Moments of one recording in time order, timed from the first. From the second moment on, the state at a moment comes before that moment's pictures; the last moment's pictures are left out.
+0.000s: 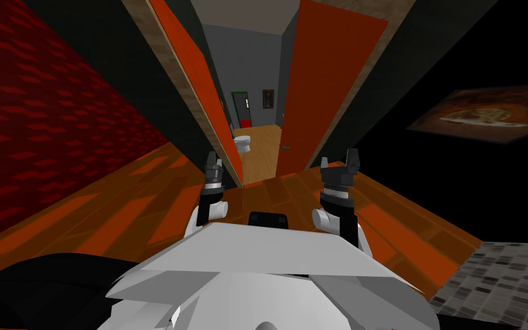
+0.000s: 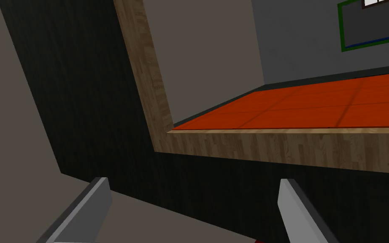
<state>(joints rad) 0.51 0.01 0.01 -2.33 0.06 -0.42 -0.11</state>
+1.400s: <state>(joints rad) 0.39 -0.05 0.00 -1.98 0.12 -0.52 -0.17</state>
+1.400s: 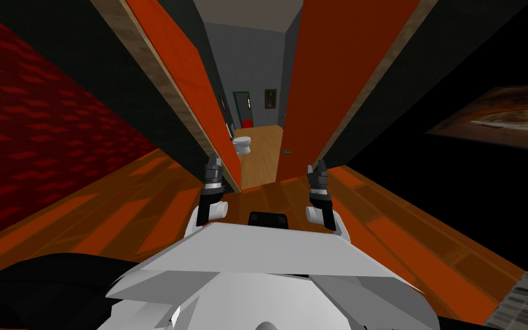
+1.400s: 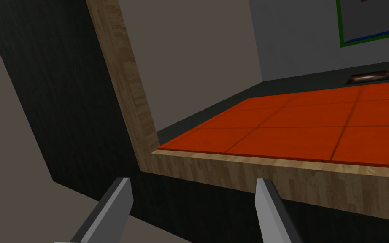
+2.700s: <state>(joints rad) 0.27 -0.09 -0.01 -1.66 0.18 -0.60 -0.22</state>
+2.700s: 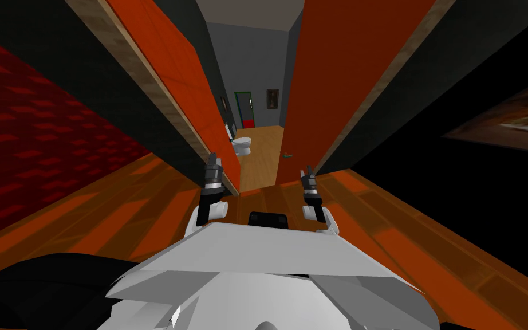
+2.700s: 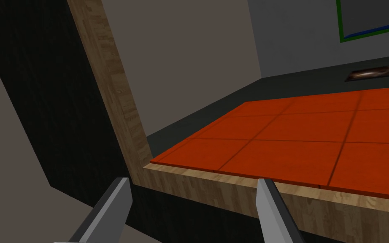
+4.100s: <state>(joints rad) 0.13 -0.12 -0.03 -1.28 0.24 -0.71 -0.29</state>
